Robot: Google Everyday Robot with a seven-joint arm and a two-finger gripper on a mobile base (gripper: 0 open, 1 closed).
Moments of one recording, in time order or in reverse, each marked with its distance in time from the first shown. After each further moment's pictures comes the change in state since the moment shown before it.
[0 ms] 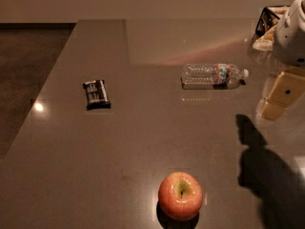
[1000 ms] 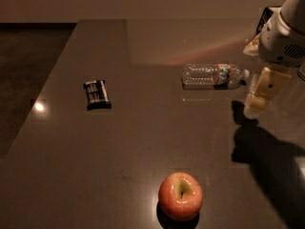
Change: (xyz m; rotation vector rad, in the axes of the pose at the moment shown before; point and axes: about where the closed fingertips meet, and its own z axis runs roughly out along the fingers) arm 0.001 -0.031 0.039 -0.066 -0.020 0.032
